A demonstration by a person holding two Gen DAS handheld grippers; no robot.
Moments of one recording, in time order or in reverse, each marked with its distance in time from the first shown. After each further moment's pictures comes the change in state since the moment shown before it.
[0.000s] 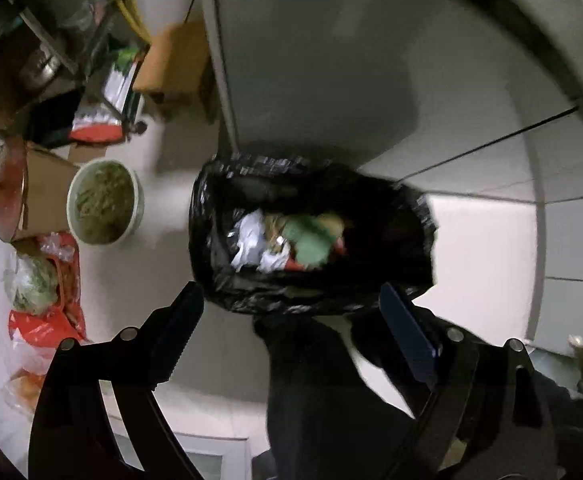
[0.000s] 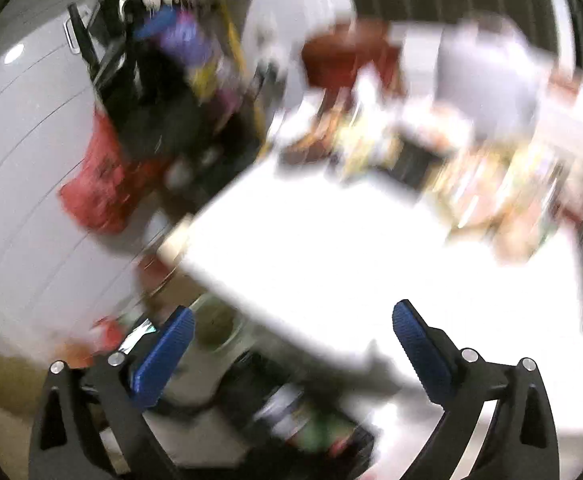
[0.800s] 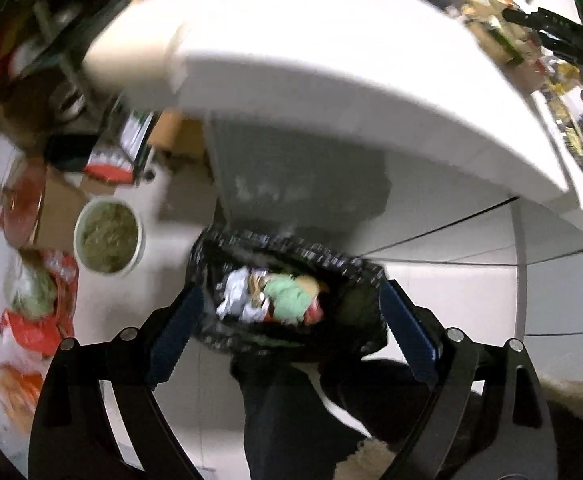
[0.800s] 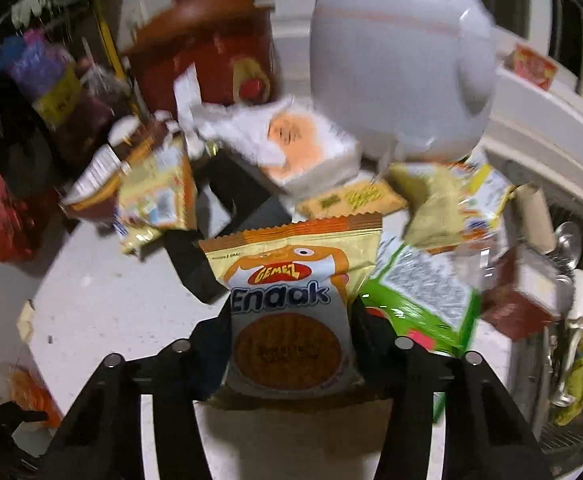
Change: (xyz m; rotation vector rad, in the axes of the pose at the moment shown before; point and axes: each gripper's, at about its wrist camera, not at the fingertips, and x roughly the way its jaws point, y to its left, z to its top) left arm -0.091 -0.030 0.031 -0.065 -0.219 -0.022; right arm 0.101 -0.159 0.073 0.095 0.136 -0.181
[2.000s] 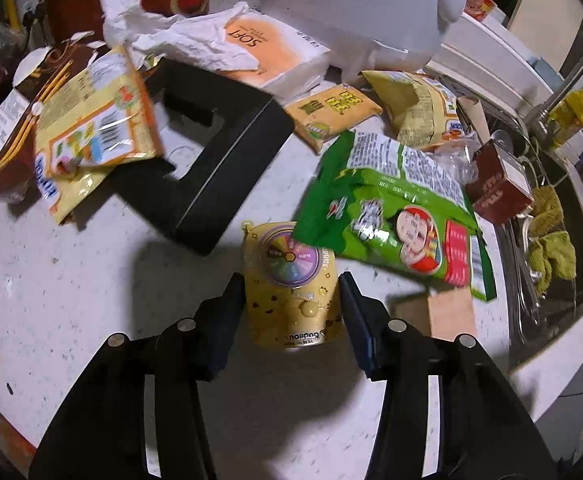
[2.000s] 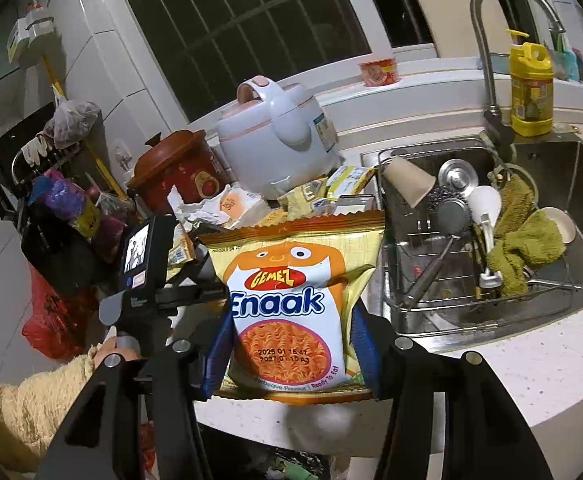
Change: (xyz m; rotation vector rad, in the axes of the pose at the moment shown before) left arm 0.051 -0.222 0.227 0.029 -0.143 0.012; right arm -0.172 -0.097 -0.119 0.344 -0.256 0.074
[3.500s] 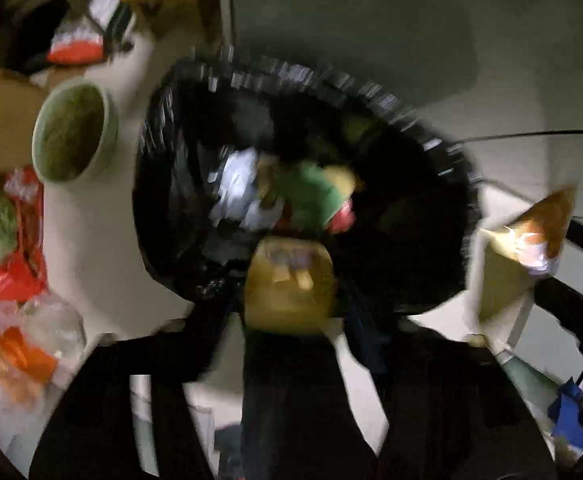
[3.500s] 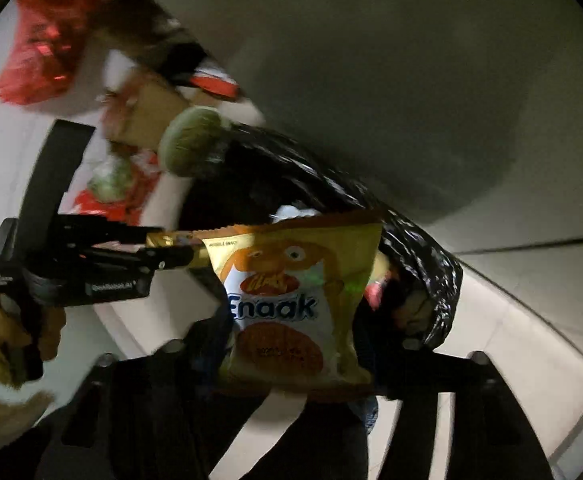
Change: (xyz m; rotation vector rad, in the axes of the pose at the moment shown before) left arm 0.145 0.282 -0.344 -0.103 0.613 0.014; right arm 0.257 0.160 -0.356 -0.317 0.902 0.031
